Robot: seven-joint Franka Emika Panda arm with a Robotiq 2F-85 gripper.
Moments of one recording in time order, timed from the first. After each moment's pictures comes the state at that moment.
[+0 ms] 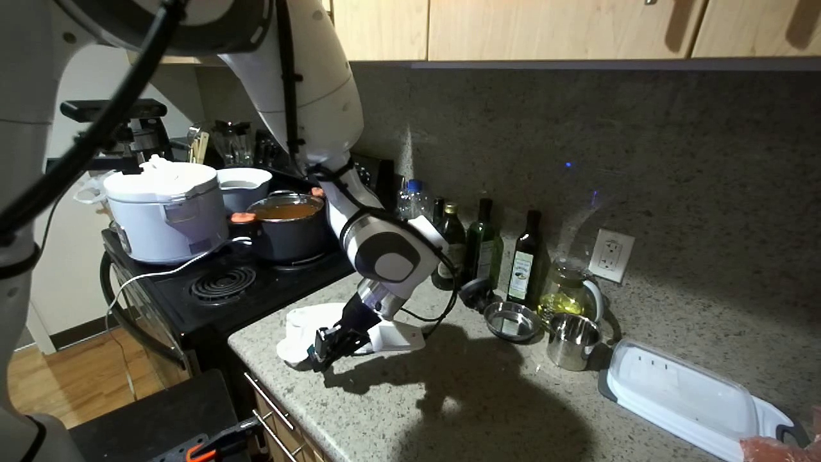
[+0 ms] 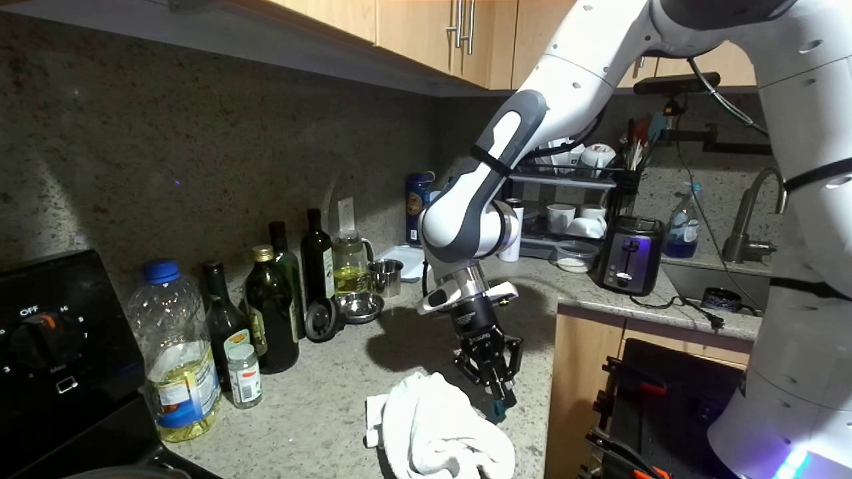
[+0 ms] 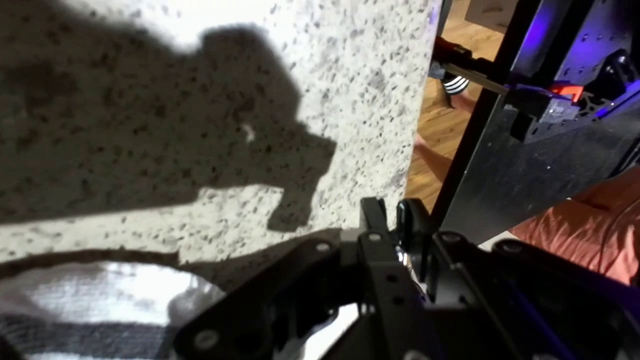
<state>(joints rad) -0.04 0.40 0.15 -2.31 0.31 2.09 -1.77</state>
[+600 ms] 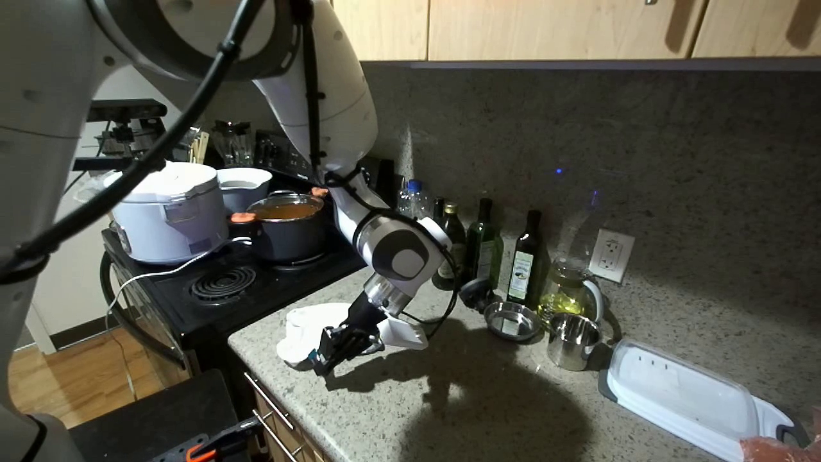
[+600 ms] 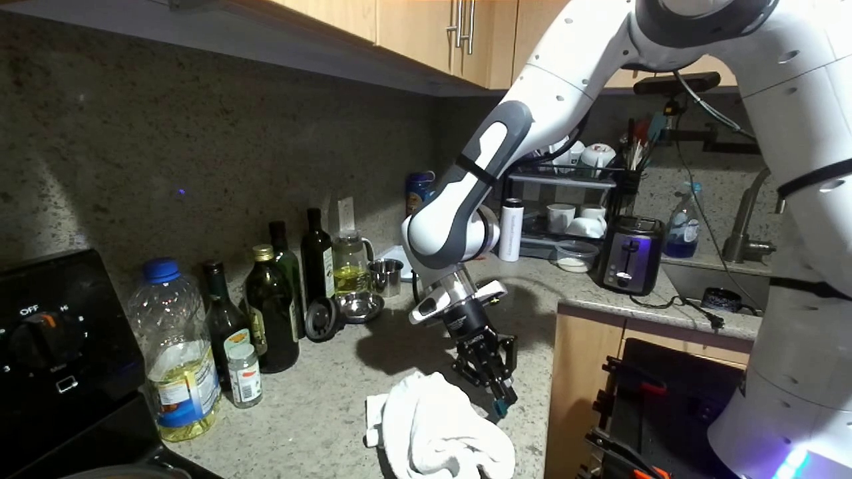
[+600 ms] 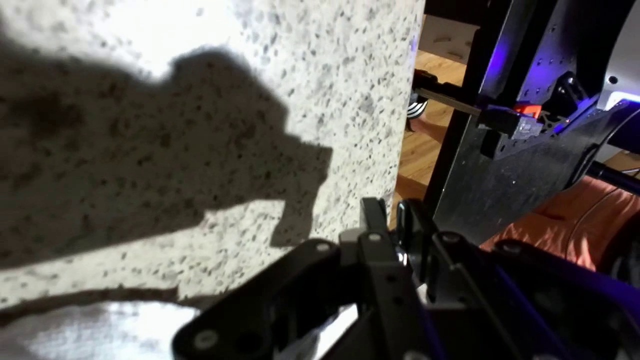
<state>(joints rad) -0.03 0.48 0.15 -2.19 0.21 1.98 -1.69</state>
